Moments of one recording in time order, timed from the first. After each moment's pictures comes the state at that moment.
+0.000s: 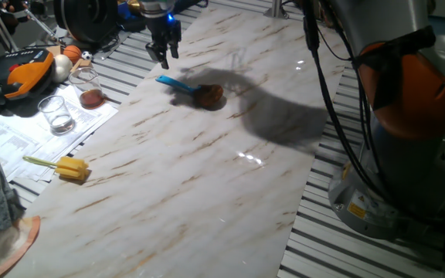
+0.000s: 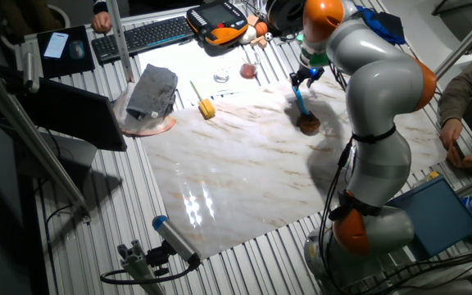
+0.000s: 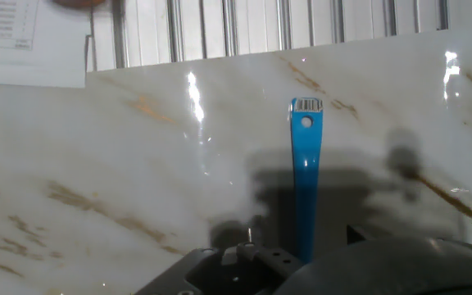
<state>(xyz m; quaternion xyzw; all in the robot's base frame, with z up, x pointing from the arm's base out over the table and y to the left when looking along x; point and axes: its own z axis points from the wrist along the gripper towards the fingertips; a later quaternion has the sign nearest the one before) 0.644 -0.138 0.115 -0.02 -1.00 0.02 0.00</state>
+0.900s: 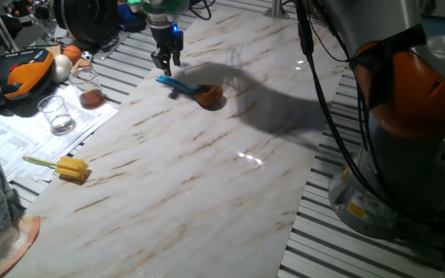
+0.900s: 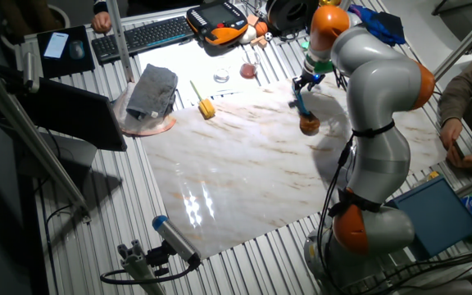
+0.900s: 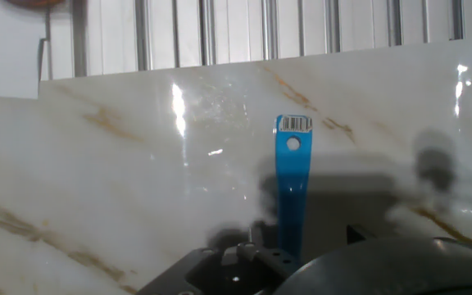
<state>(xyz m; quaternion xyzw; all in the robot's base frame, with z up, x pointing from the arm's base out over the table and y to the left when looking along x) 0.658 -0.160 0.066 -0.01 -1.00 0.01 -0.01</state>
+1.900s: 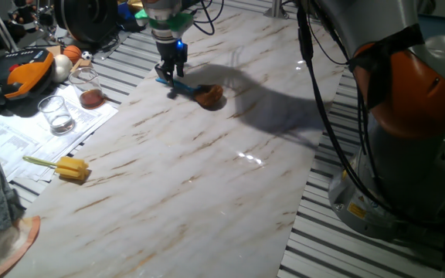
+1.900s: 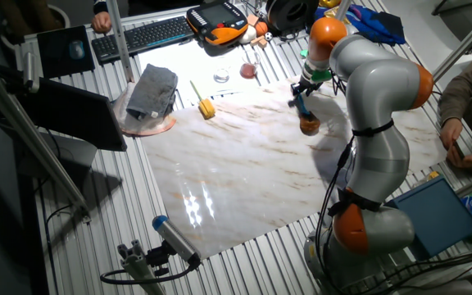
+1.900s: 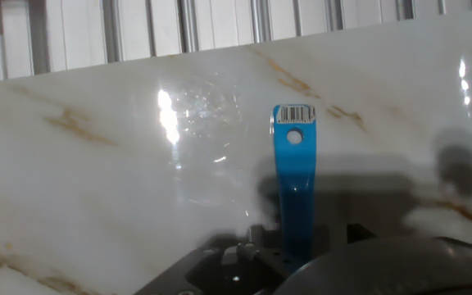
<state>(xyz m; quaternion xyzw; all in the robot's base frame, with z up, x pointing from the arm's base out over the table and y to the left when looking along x) 0.649 -0.160 0.035 -0.05 -1.00 0.02 -0.01</state>
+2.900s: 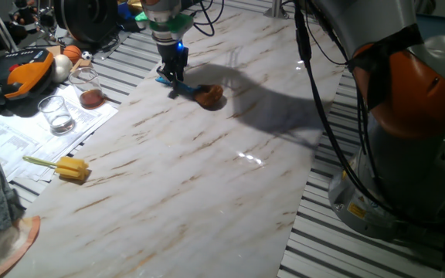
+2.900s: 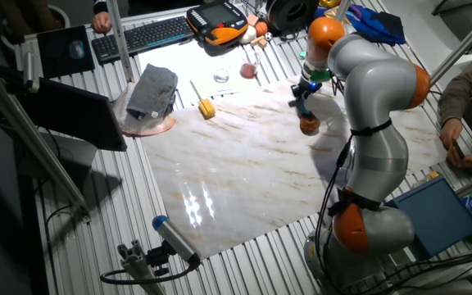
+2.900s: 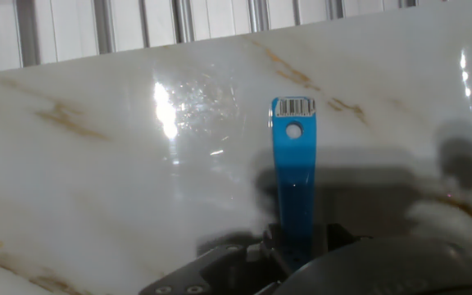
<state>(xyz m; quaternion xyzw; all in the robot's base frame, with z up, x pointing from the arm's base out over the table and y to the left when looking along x) 0.649 -0.162 0.028 -0.04 -1.00 0.02 -0.01</state>
